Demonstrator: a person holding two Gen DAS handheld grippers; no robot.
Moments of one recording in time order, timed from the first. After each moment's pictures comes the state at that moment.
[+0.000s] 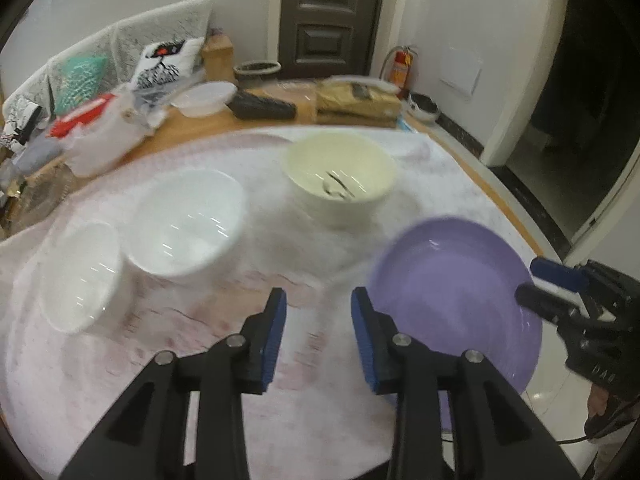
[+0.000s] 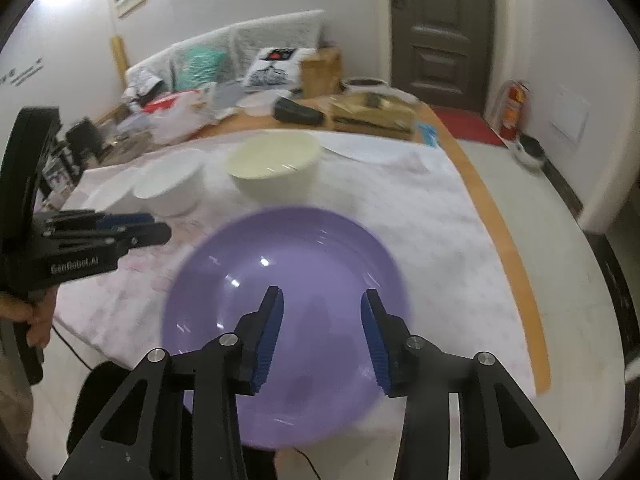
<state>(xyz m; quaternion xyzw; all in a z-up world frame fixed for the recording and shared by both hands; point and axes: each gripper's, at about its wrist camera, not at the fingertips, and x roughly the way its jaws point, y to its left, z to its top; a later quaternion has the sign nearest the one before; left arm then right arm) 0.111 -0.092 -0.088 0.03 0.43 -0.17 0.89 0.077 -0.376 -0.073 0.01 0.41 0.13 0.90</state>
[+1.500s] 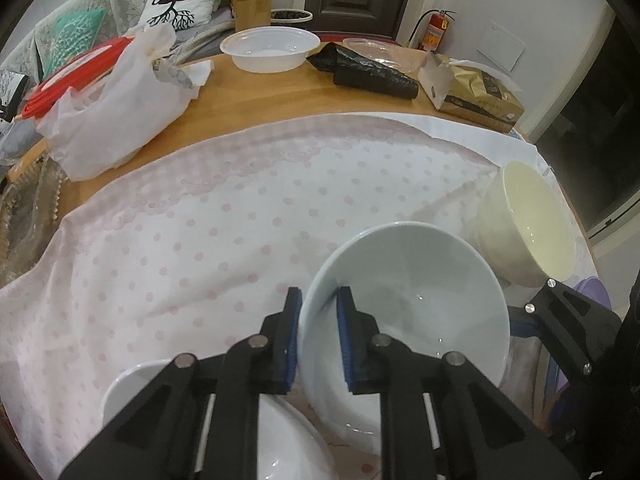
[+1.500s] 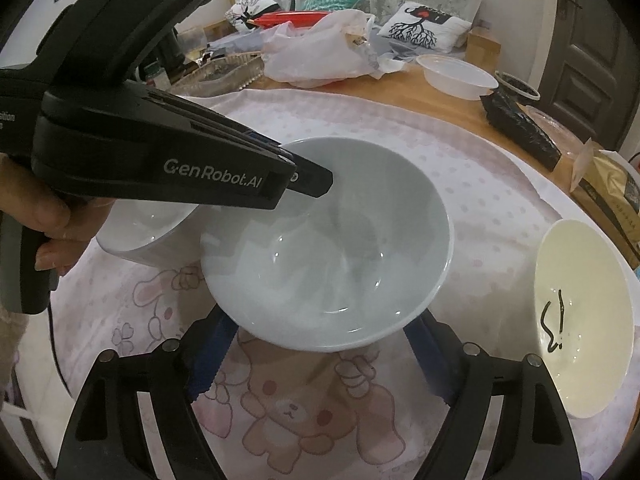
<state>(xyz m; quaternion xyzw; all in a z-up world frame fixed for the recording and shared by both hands) 0.284 0.014 -0.137 0.03 0.53 -0.16 0.83 0.244 -0.151 -0.131 -0.09 0.46 0.30 0.83</state>
